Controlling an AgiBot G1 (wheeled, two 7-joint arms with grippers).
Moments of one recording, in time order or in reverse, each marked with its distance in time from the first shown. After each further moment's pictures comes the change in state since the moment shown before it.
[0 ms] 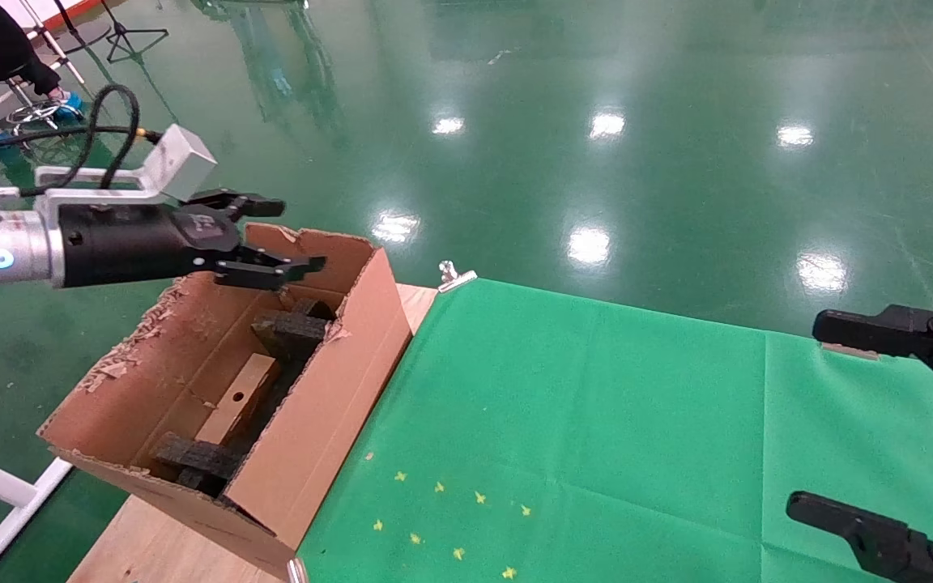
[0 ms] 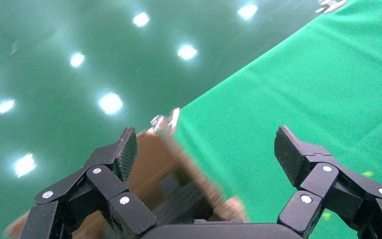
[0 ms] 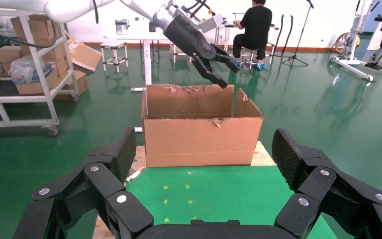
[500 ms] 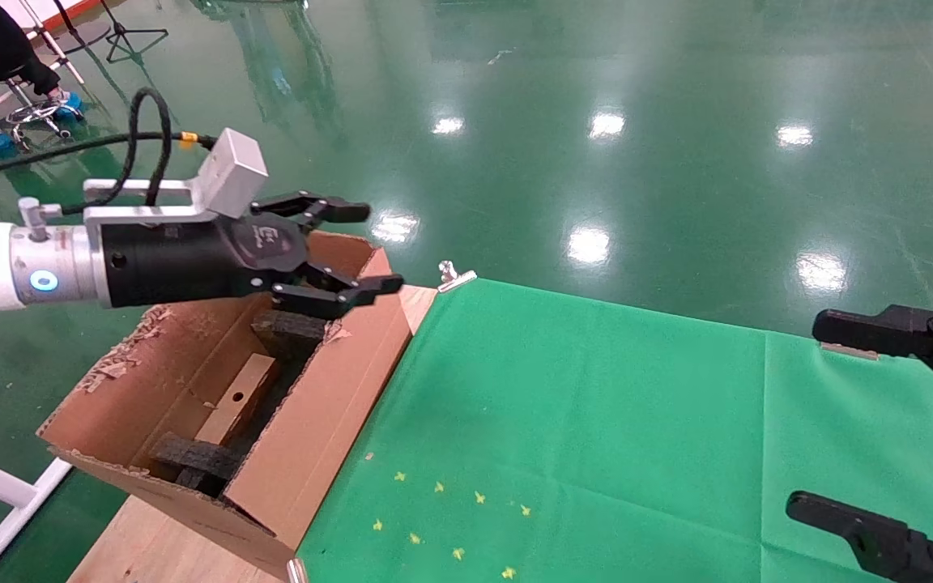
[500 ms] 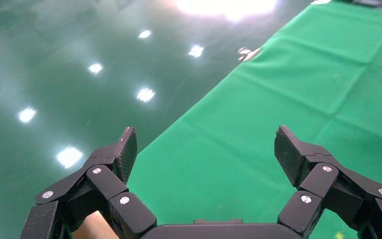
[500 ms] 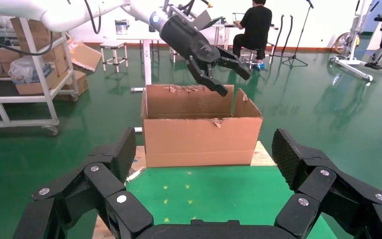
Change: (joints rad) left arm 0.128 0.020 -0.028 -0.178 -0.208 0.046 0.009; right arm 0.000 0.000 0.000 0.000 0.000 0.000 0.000
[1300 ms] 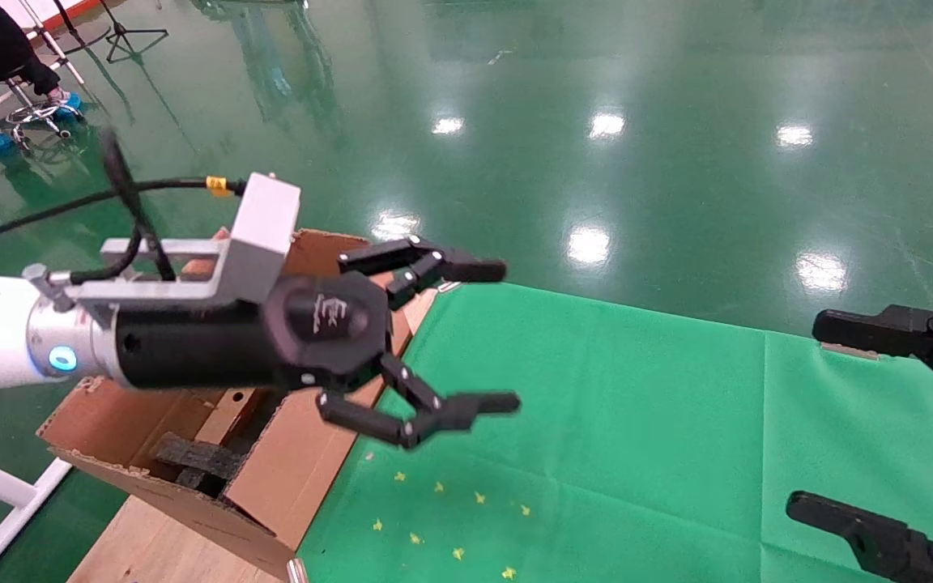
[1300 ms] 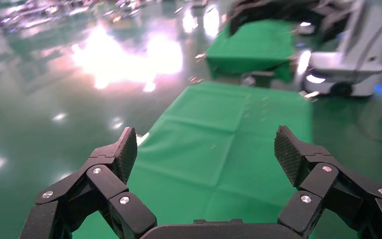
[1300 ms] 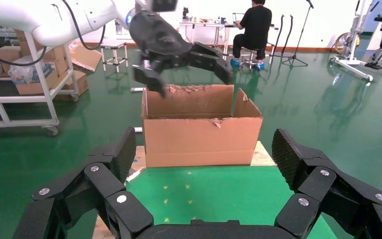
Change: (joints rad) left arm 0.221 0.035 -0.049 -0.307 -0.359 0.080 0.015; right arm 0.000 0.000 0.000 0.000 0.000 0.000 0.000
